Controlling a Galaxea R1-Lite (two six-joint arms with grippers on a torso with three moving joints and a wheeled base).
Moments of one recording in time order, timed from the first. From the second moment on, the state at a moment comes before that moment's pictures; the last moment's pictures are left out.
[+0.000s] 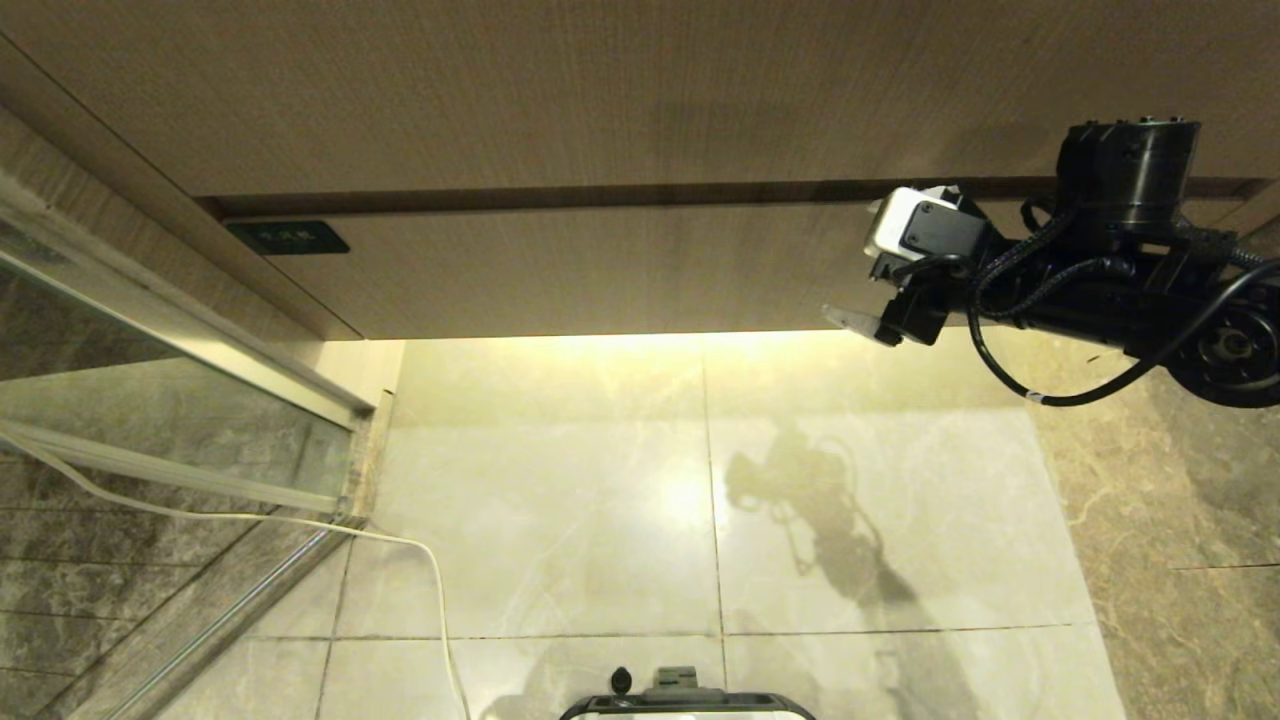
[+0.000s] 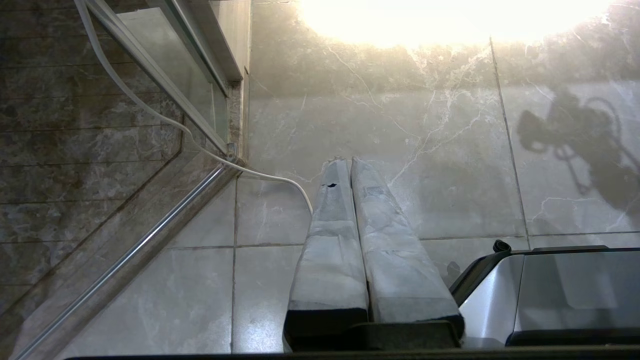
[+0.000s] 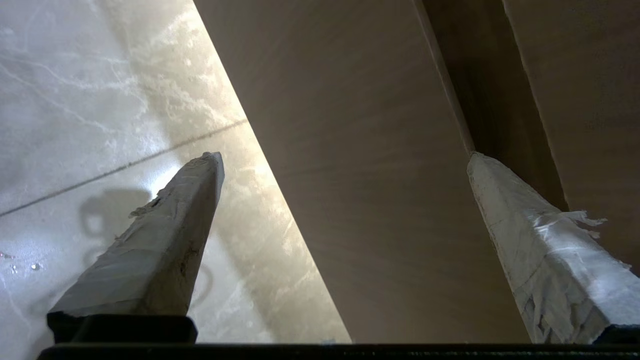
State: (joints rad) left arm 0.00 0.00 0.00 0.00 0.00 0.00; right arm 0.31 1.75 -1.21 -0.43 0.20 -1.06
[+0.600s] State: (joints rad) left arm 0.00 0.00 0.00 0.00 0.00 0.00; right arm 0.34 1.87 -1.31 -0.53 0.20 -1.06
